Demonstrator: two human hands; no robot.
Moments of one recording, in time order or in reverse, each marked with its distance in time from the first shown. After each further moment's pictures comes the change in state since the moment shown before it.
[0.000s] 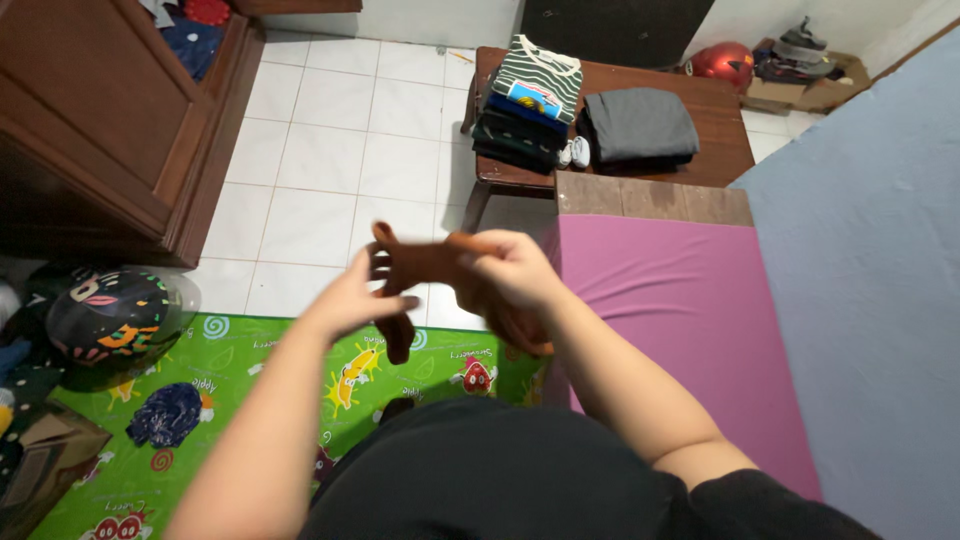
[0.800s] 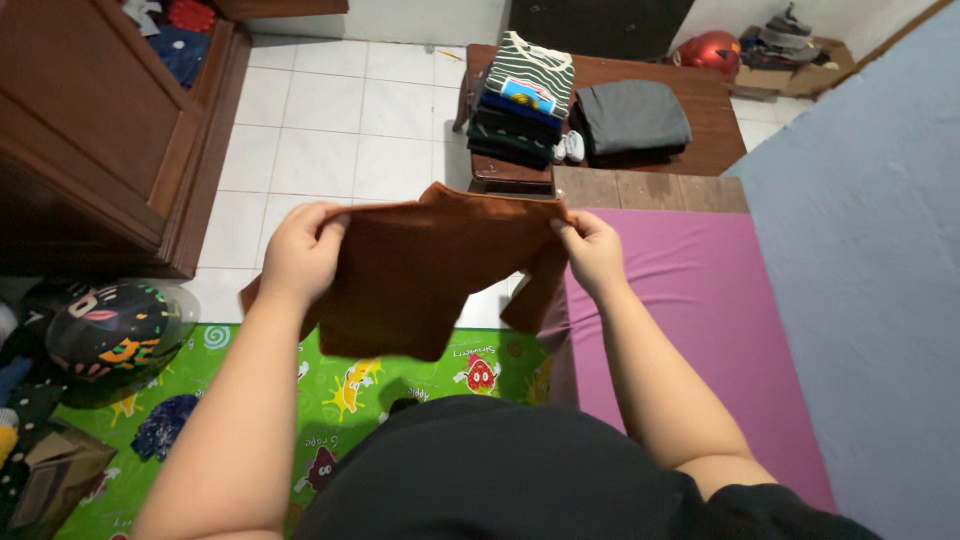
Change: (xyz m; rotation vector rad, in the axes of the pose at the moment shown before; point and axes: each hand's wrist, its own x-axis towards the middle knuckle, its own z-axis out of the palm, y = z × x) left_hand 0.009 0.029 -0.064 0.241 0.470 0.285; right_hand -0.012 0.042 -0.096 -0.333 0.629 -0.080
